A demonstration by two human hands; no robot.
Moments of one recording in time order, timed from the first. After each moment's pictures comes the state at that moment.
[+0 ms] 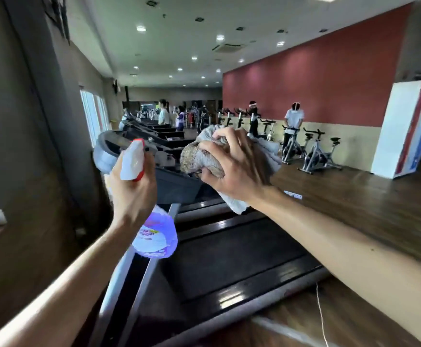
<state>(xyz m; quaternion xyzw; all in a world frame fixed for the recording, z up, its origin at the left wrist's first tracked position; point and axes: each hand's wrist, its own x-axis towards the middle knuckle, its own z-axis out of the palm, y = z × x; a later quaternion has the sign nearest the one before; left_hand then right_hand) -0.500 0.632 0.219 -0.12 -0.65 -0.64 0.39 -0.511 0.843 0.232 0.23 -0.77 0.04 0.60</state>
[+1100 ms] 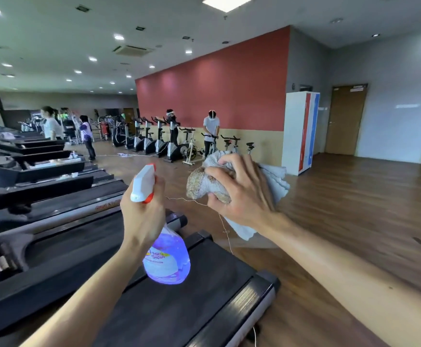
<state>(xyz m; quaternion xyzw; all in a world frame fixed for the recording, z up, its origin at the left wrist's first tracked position) -0.845 1.141 0.186 -0.24 -0.63 -0.71 0.17 -0.763 1.339 0.197 0.08 -0.82 -0.08 0.56</state>
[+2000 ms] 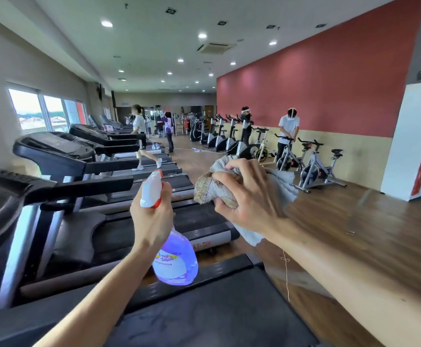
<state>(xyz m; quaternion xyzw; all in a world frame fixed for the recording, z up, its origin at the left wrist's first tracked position) -1.079 1.315 0.176 -0.09 -0.65 -0.70 0.28 -1.072 1.526 0.192 0.22 -0.79 0.00 0.58</state>
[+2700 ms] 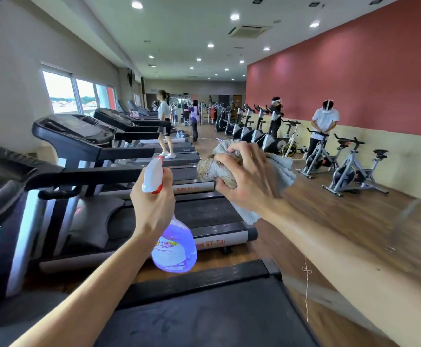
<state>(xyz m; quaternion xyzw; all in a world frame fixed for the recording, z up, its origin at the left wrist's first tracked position) -1.218 1.349 0.163 -0.02 -0.66 -0.67 0.34 -1.263 1.564 0.184 0.27 -0.79 0.05 0.55</state>
